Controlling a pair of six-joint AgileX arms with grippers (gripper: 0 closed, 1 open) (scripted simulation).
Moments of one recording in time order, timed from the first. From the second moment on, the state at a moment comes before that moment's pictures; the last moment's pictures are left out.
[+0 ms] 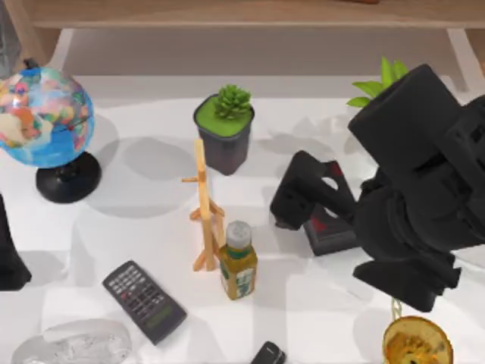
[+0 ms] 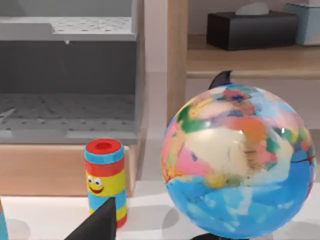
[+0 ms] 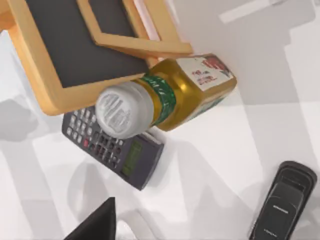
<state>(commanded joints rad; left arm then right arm) 0.00 0.00 0.00 0.00 0.00 0.00 0.85 1.35 1.06 -0.74 -0.03 1.26</state>
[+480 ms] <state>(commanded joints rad) 0.00 0.00 0.00 0.00 0.00 0.00 1.10 1.88 1.34 -0.98 0.00 1.70</state>
